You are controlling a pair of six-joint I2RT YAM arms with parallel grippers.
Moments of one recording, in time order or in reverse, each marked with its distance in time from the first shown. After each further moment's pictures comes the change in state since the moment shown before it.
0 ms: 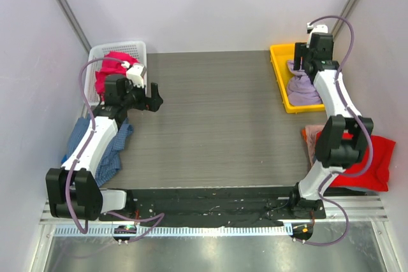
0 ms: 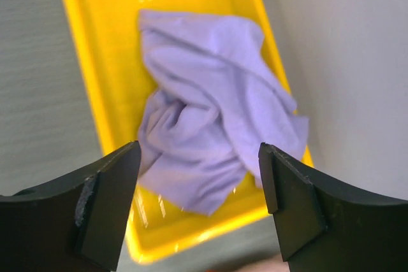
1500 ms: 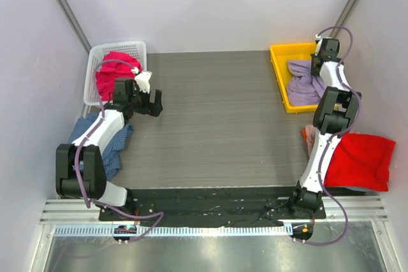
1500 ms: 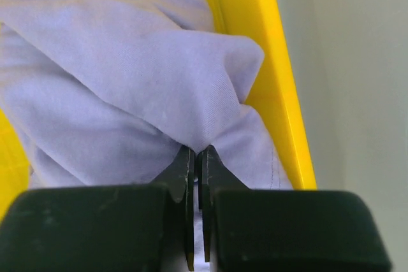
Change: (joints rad) left arm 0.000 0.179 -0.022 0.039 -0.067 0.121; right arm -0.192 0.633 0.489 -0.072 -0.109 -0.075
